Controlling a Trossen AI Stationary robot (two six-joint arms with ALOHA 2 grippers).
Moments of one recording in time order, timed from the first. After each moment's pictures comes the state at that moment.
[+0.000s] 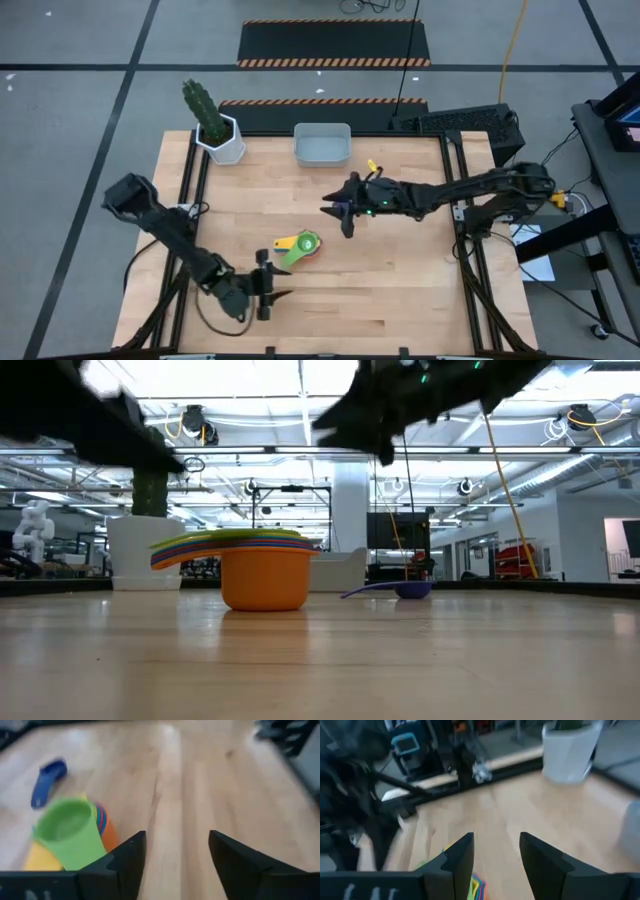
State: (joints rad) left arm -0.76 1.60 0.71 0.24 -0.71 -0.39; right arm 0.00 1.49 0.83 0.36 0.08 0.28
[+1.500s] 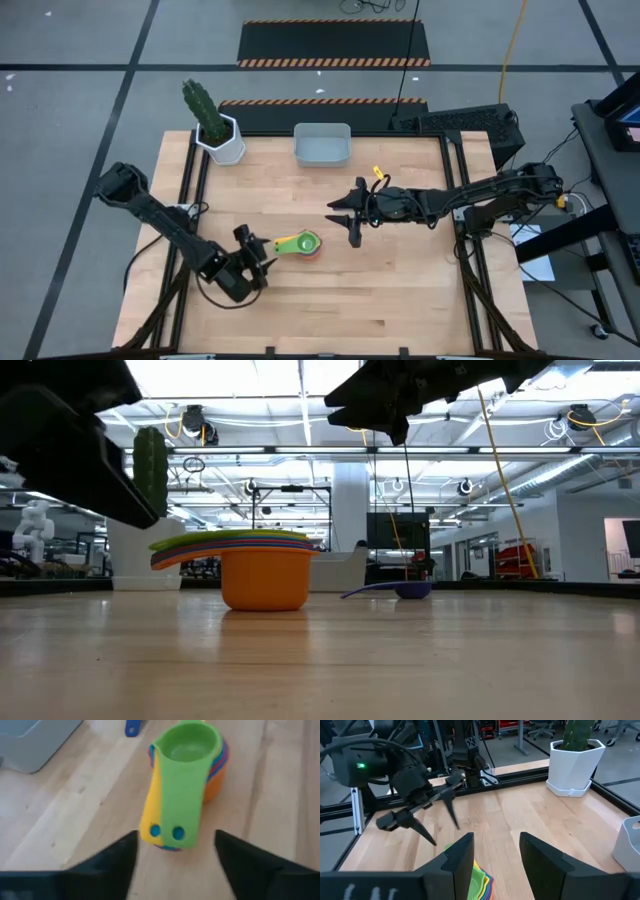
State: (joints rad) left arm -0.68 1.47 0.71 -0.38 -0.79 -0.80; right arm 0.09 1.40 0.81 0.31 0.18 0.20
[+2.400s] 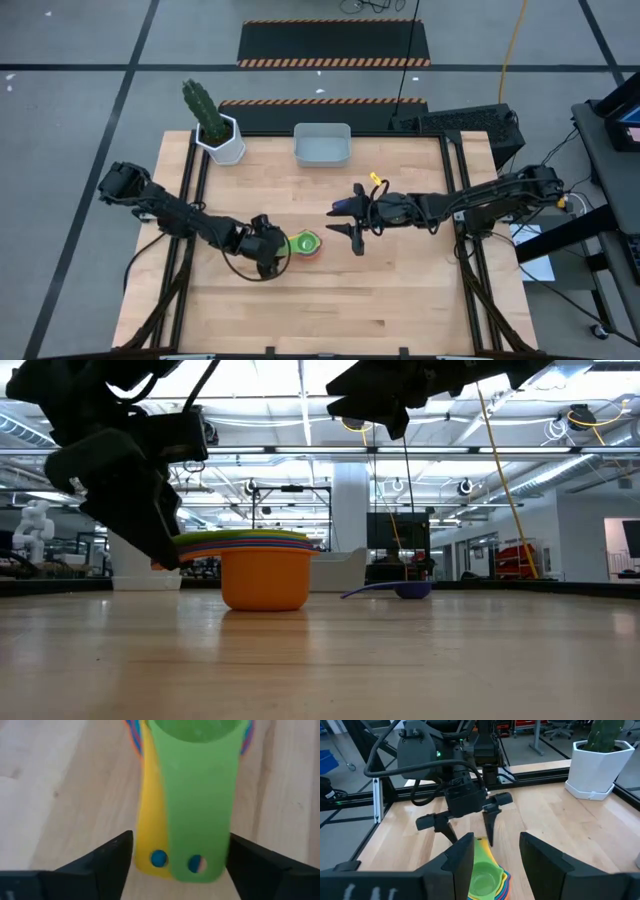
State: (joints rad) left arm -0.36 1.49 0.71 -0.28 -0.30 -0.50; right arm 0.12 1.40 0.81 0.31 0.13 0.18
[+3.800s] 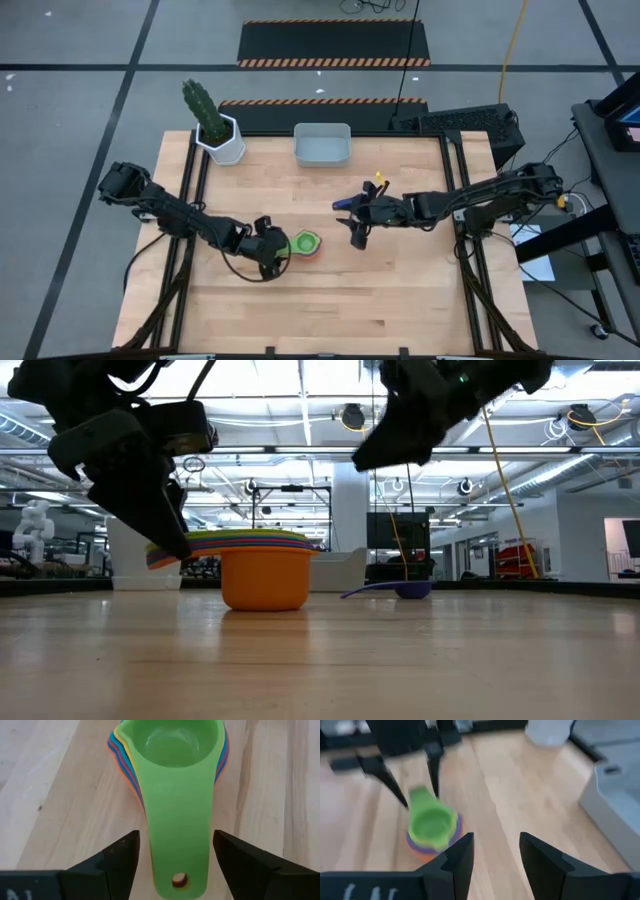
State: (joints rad) left arm -0.37 1.49 0.71 -0.21 -0.28 -0.50; right arm 0.12 1.40 0.81 0.04 0.29 0.20
